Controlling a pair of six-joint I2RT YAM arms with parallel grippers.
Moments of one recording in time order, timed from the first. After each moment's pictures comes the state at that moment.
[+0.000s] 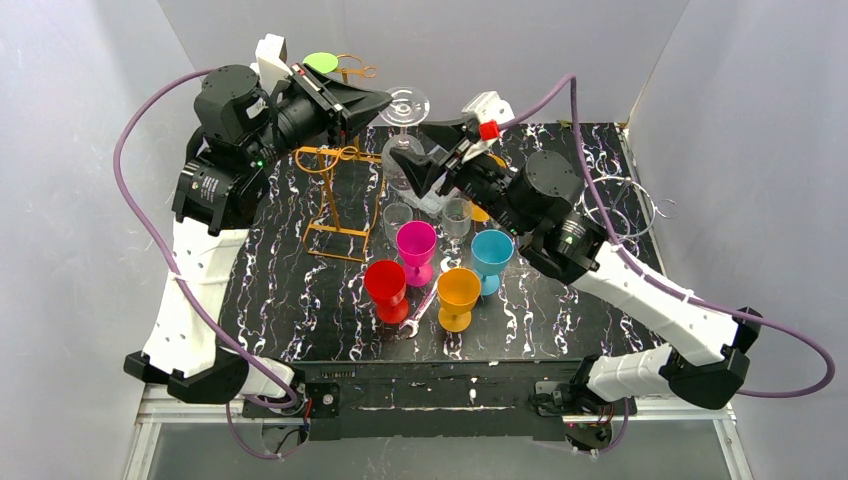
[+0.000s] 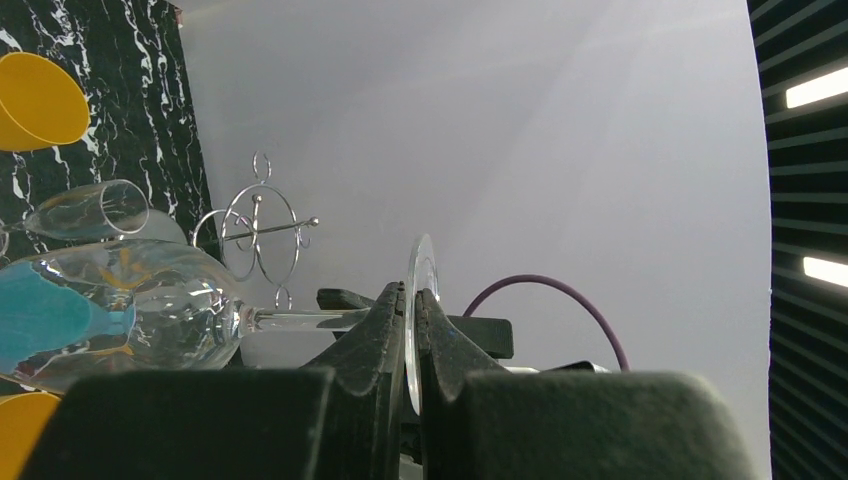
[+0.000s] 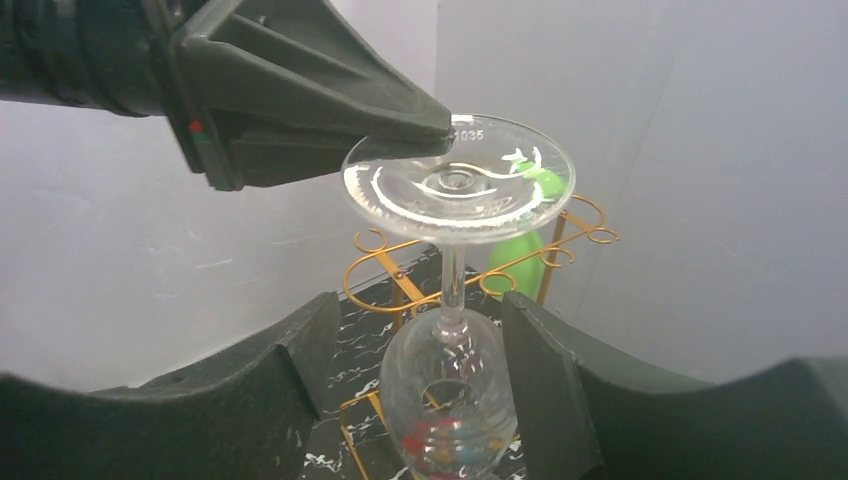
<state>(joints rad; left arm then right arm) -0.40 1.37 2.01 -0.67 0.37 -1.29 1.04 1.28 1.48 0.10 0.10 -0.05</state>
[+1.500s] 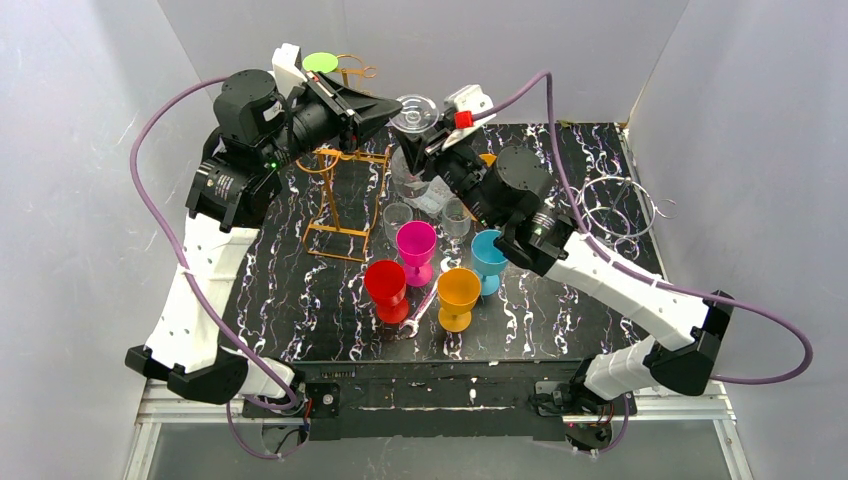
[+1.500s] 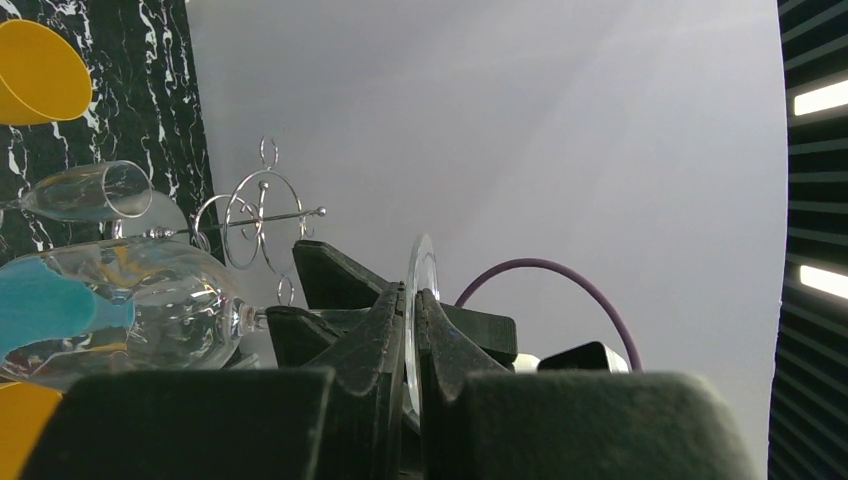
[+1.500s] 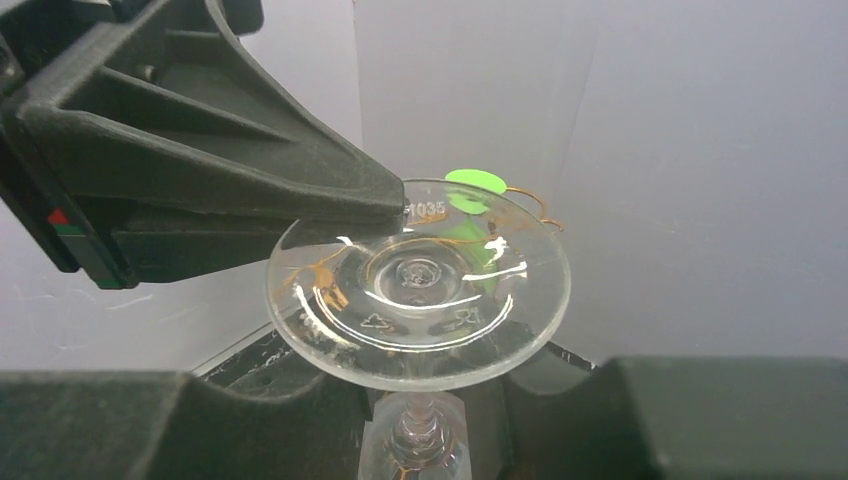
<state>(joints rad) -0.44 1.37 1.94 -0.64 0.36 -1.32 1.03 1.38 1.51 0.20 0.27 -0.08</state>
